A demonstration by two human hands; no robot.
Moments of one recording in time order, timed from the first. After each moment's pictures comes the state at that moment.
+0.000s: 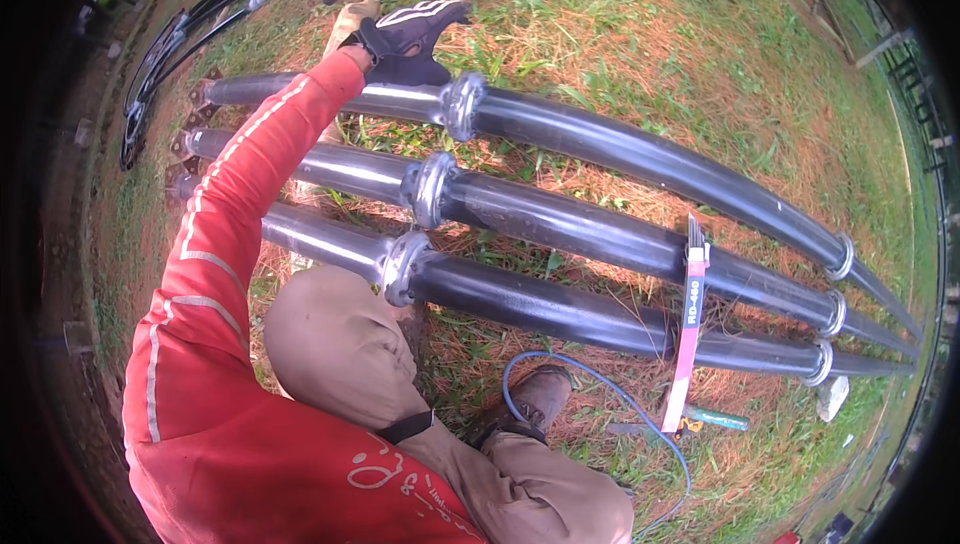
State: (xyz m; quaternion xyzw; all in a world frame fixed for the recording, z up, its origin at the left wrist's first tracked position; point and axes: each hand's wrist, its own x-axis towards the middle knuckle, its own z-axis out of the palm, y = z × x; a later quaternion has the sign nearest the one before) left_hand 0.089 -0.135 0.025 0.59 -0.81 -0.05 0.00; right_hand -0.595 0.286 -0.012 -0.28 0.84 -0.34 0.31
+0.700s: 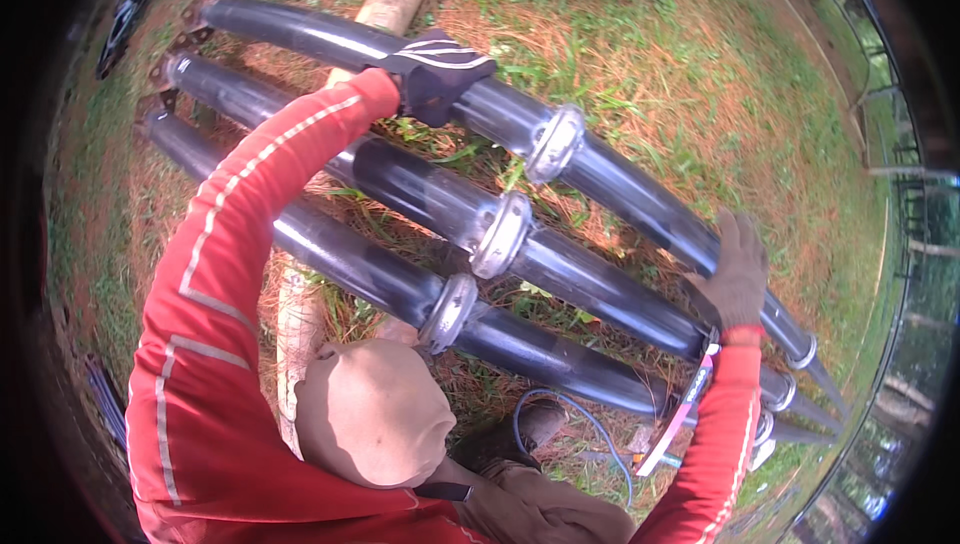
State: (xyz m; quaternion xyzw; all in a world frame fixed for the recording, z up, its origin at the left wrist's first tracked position) left_hand 0.216 -0.081 -0.085 0.56 -0.83 -0.08 -0.02; right_hand -0.338 -0.152 -0.023 -0.88 0.46 0.07 -0.03
